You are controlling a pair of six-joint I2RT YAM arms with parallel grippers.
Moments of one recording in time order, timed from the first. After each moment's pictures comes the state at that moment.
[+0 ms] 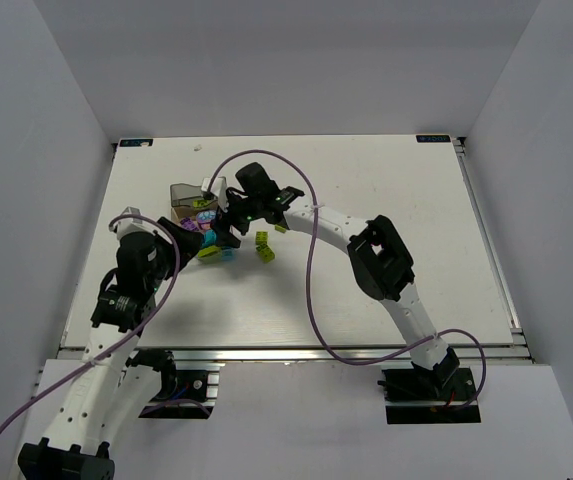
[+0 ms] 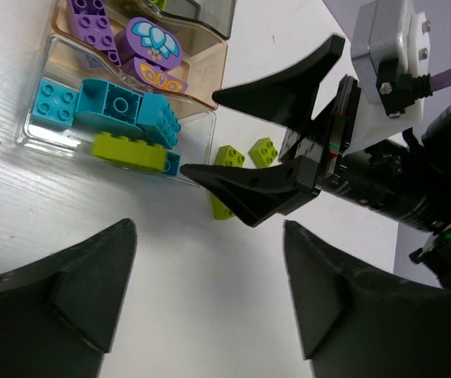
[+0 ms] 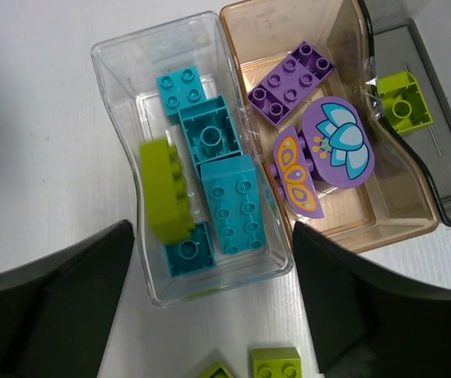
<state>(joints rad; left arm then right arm) -0.19 0.67 0.66 -0.44 -0.09 -0.86 0.86 2.32 1.96 -0.27 -0.56 -0.36</state>
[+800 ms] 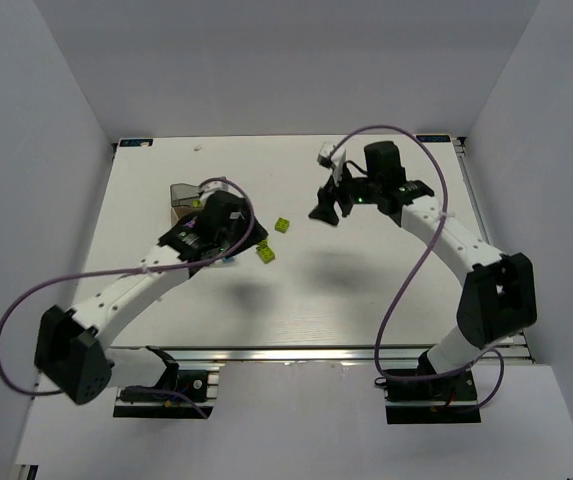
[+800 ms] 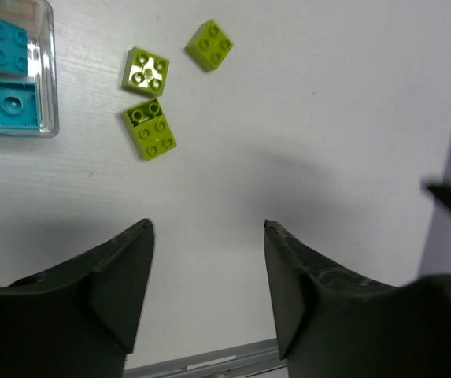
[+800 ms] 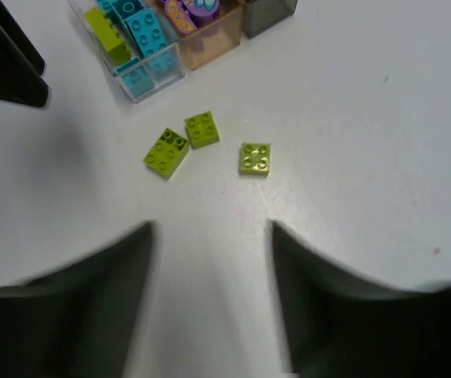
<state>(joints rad) -0.58 1.22 0.99 -0.46 -0.16 -0.92 0.44 1.62 1.35 -0.31 -0.72 -0.40</state>
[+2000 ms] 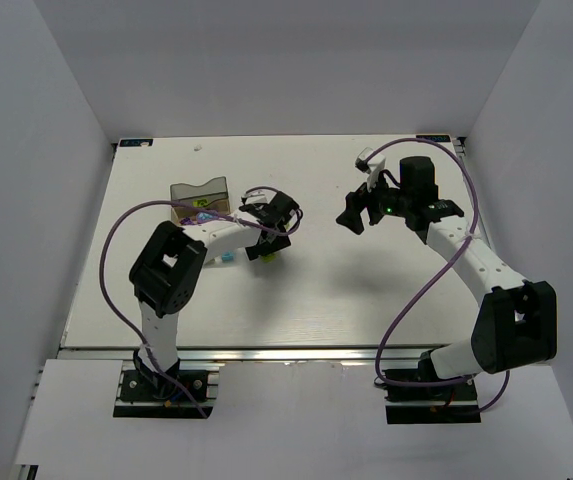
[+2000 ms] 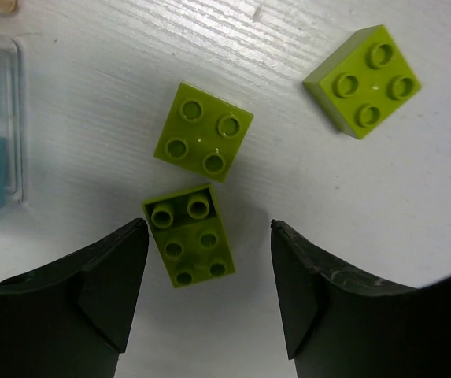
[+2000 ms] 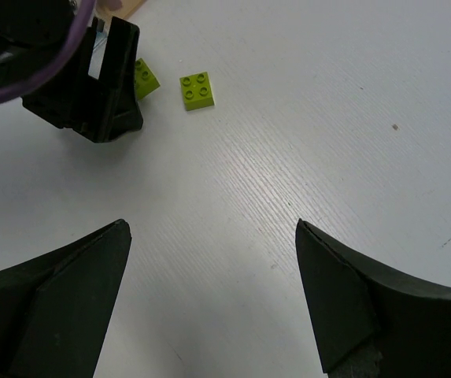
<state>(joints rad) -0.68 1.95 1.34 -0.58 -0.42 -0.97 0.27 1.41 1.08 -0.24 -0.63 -0.30</state>
